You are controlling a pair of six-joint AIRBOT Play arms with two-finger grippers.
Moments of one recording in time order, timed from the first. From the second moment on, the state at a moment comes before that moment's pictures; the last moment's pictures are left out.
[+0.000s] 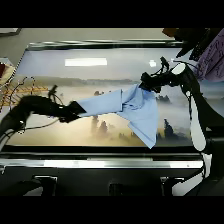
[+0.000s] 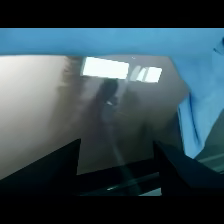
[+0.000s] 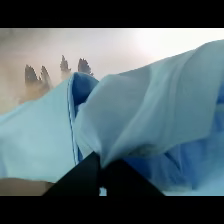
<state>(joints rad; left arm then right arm) -0.05 -1.29 0.97 -2.32 0.97 1.39 0.03 -1.81 1.72 -0.91 1.14 1.64</state>
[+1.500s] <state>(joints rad) -0.65 -1.91 1.43 -2.50 0.66 1.16 0.03 -1.79 1.72 -0.96 1.26 1.63</state>
